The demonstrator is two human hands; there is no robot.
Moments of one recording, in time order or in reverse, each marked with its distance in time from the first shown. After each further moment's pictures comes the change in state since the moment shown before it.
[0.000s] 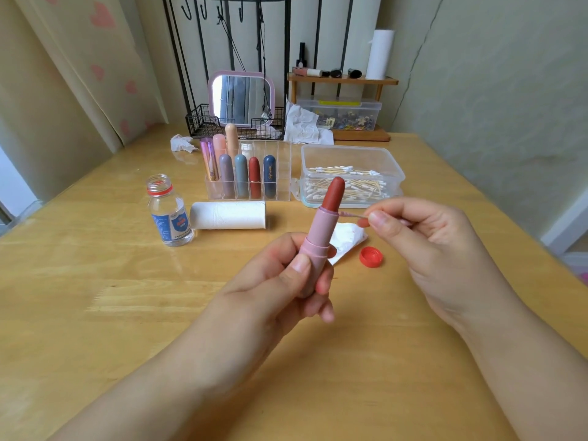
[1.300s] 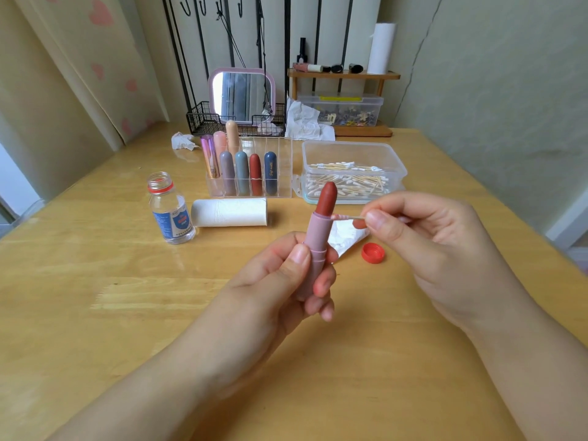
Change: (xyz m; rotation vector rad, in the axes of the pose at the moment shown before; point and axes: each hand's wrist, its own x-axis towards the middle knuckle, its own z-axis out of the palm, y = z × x) left_hand 0.002 -0.007 -0.003 -0.092 0.009 -0.051; right_hand -0.004 -0.006 0.002 0.026 -0.119 -0.130
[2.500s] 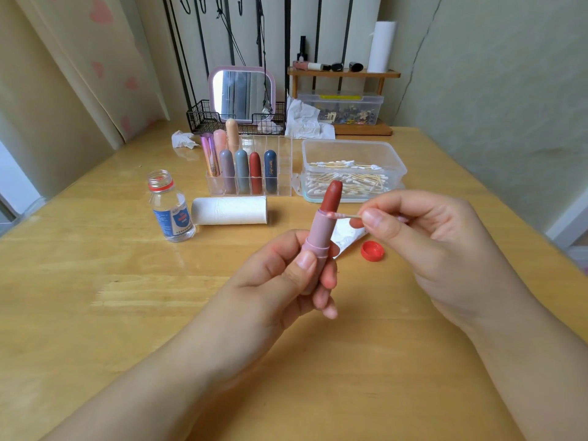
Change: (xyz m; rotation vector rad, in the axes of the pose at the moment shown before) left_hand 0.000 0.001 0.002 0.104 0.010 0.013; right_hand -0.001 -0.005 0.001 -0.017 -0.003 0.022
